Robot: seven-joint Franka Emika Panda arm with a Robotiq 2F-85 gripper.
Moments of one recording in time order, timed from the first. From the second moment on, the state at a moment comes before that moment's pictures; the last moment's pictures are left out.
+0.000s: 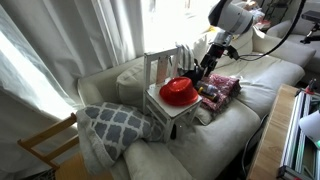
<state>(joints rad) -0.06 0.37 -0.15 -2.27 0.97 2.25 -0.94</state>
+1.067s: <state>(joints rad) -0.33 0.81 -0.08 -1.91 1.00 2.03 -0.88</state>
